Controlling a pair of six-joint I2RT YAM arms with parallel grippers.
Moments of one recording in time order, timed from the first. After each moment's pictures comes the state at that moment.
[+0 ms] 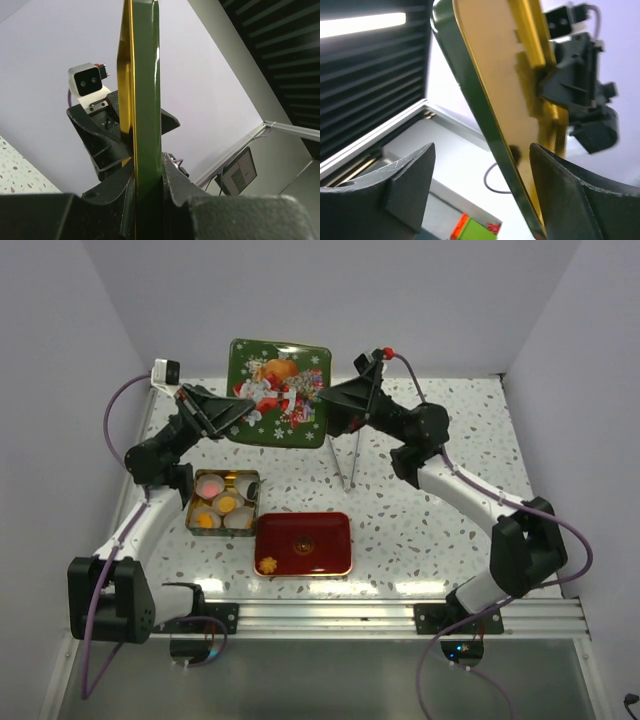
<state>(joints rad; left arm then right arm) -0.05 1.23 0.80 1.31 0.82 -1.83 0.54 1.55 1.13 1.16 -0.70 1.92</state>
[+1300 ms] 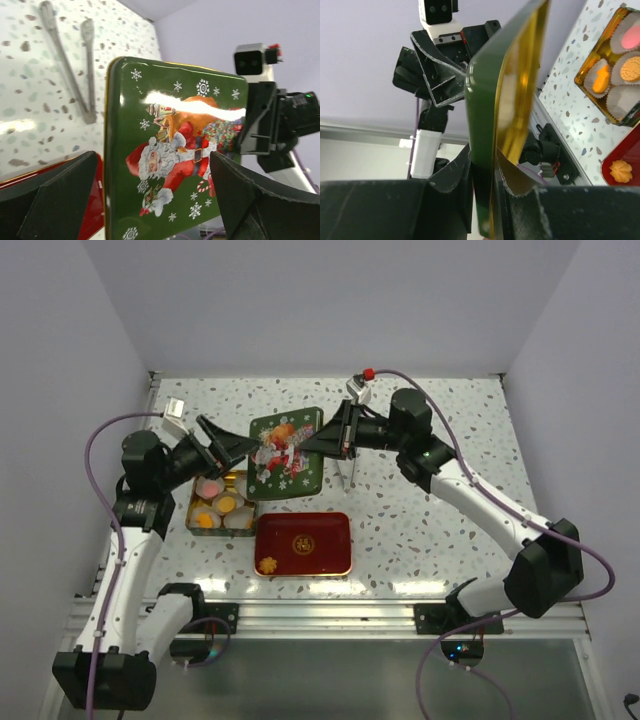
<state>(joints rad) -0.01 0.87 0.82 -0.10 0.74 -0.98 0.58 1.42 1.19 0.17 -0.77 1.21</state>
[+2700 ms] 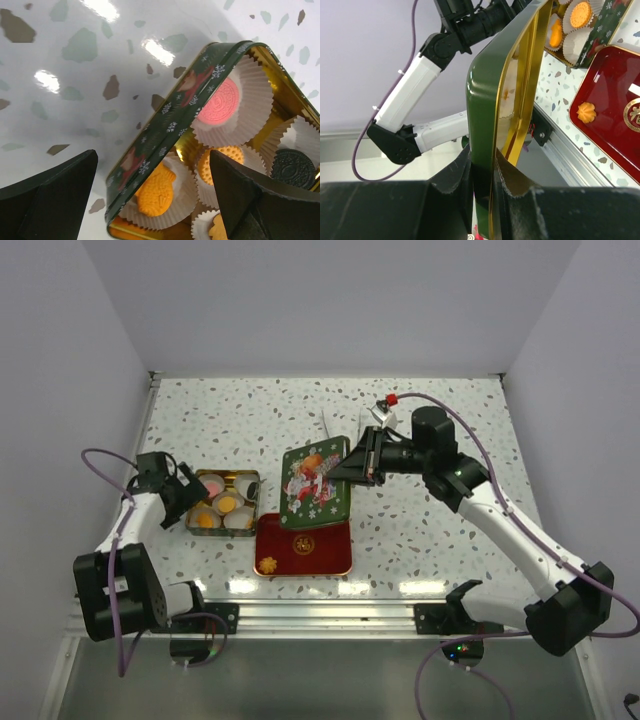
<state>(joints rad) 0.25 1.25 0.68 -0.47 -0.02 -0.48 0.53 1.19 1.09 -0.24 -0.74 1.06</state>
